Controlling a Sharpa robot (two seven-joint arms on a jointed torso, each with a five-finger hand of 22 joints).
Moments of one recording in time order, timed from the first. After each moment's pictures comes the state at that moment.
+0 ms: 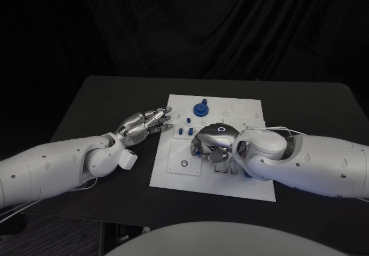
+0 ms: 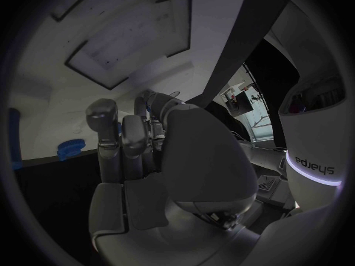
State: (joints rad) left arm 1.09 -0.88 -0.21 1.38 -0.13 0.18 0.60; left_hand 1.41 0.29 -0.24 0.29 0.41 0.34 0.09 0.04 0.04 0.09 0.11 0.15 0.03 0.09 0.23 0.03 0.02 0.15 0.13 0.30 0.06 0.24; right arm 1.21 -0.69 -0.25 1.65 -1.66 -0.24 -0.10; right_hand 1.54 -0.14 0.47 0.09 0.16 0.94 0.13 0.37 0.33 0.96 0.06 0.58 0.30 1.39 -0.01 1.18 1.11 0.14 1.35 0.09 0.86 1.31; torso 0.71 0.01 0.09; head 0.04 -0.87
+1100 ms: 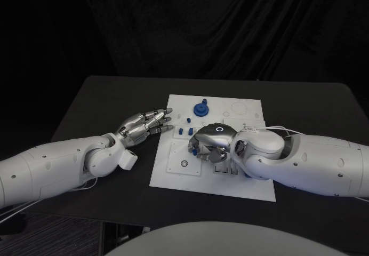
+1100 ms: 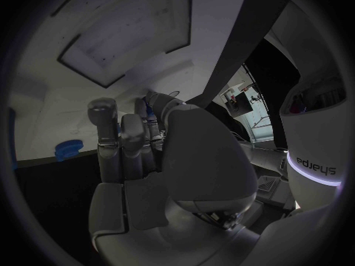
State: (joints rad) left arm 1.09 -0.87 -0.21 1.37 -0.13 0.19 0.59; left_hand 1.41 0.29 -0.24 0.29 0.41 0.35 0.10 0.05 0.04 0.09 0.11 0.15 0.03 0.09 0.23 0.03 0.02 0.15 0.13 0.30 0.06 0.24; right arm 1.21 -0.68 -0.25 1.64 -1.66 -0.24 -0.10; right_hand 1.51 -0.16 0.45 0.12 0.16 0.82 0.13 0.29 0.31 0.87 0.09 0.54 0.30 1.37 0.01 1.16 1.09 0.14 1.33 0.11 0.80 1.31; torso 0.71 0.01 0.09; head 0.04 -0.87
